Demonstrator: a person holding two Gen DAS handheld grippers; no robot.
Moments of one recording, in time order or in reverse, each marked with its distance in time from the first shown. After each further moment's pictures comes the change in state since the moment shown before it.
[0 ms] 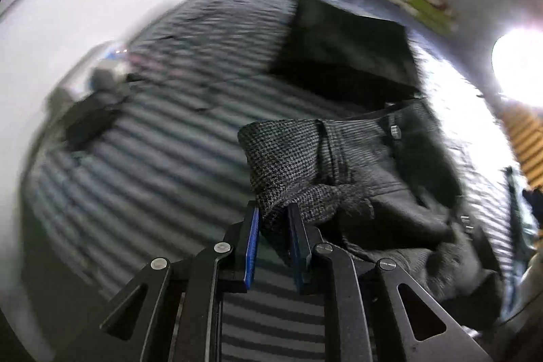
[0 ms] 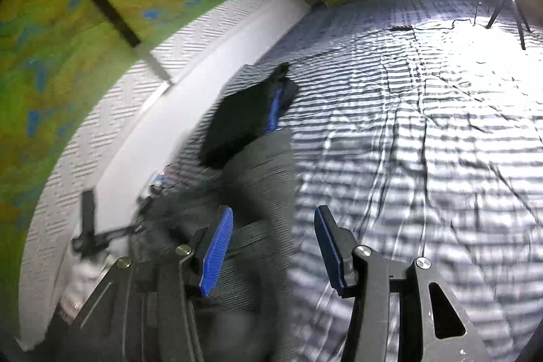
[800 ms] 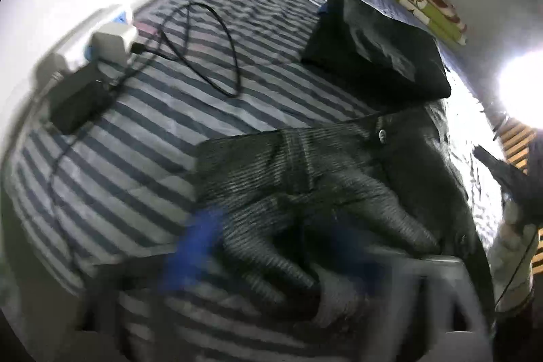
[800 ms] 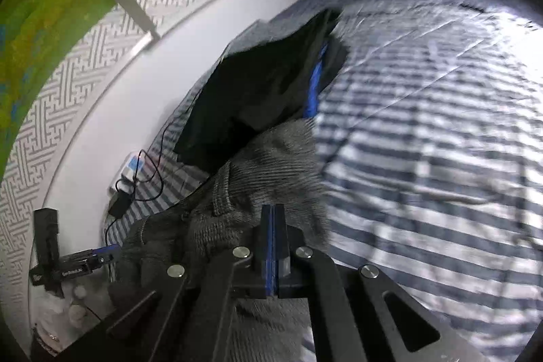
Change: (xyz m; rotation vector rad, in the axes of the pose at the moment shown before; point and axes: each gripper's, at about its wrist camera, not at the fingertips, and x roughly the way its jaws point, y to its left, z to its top) left arm 0.043 0.038 0.011 -0.096 0.051 -0.084; right arm 0.161 0.065 0.020 -0.079 0.112 -0.009
